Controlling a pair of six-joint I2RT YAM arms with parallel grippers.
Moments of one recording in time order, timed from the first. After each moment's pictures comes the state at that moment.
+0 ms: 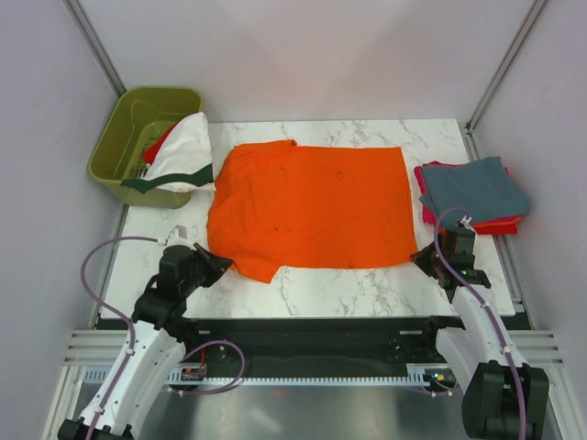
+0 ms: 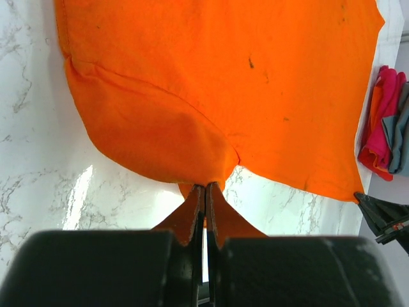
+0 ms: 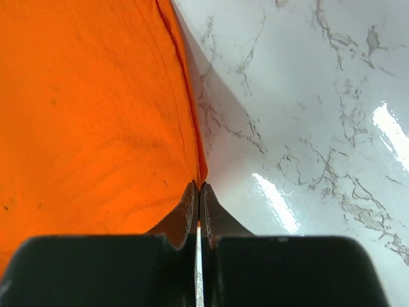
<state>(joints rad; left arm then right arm) -0.25 0.43 0.32 -0.48 0.06 -0.90 -0.11 0.83 0.36 -0.33 -0.09 0.70</state>
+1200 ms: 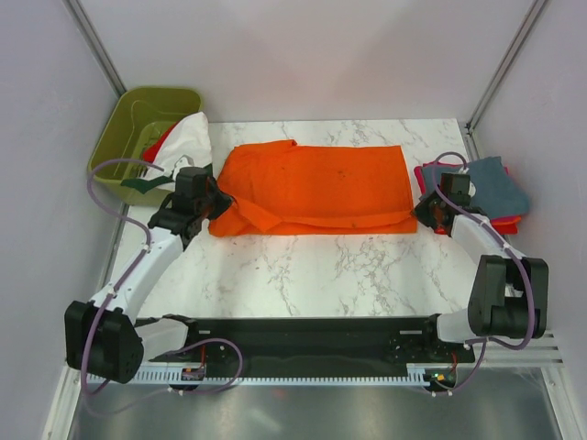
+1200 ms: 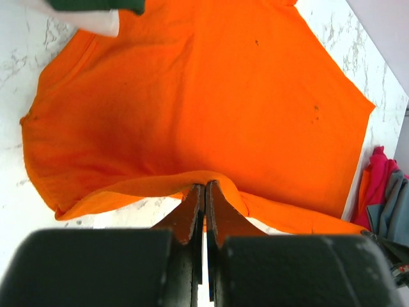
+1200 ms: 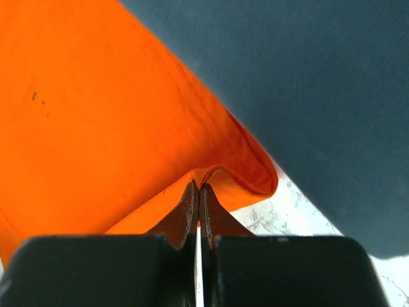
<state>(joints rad) -0.25 1.16 0.88 -0.33 -0.10 -0.86 -0.10 1.41 0.80 -0.23 -0.06 0.73</state>
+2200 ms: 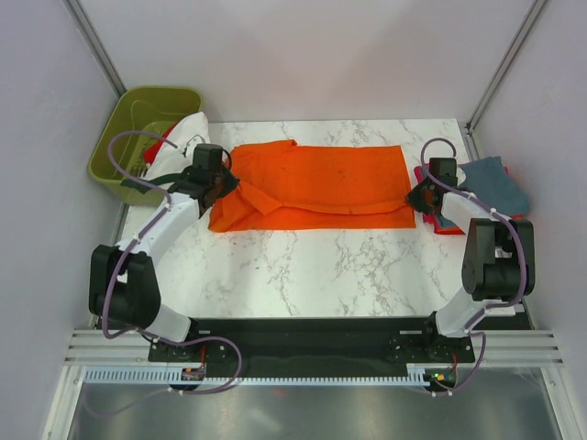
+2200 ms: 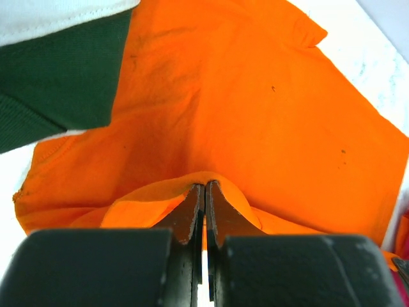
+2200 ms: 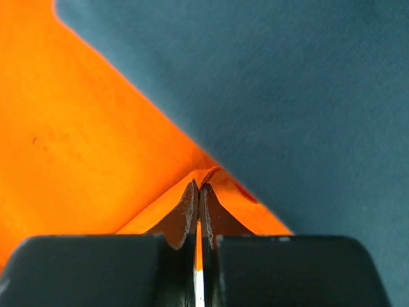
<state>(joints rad) -0.25 1.48 1.10 -0.27 -0.19 -0.79 -0.06 1.66 0.99 -0.19 0.01 0.77</state>
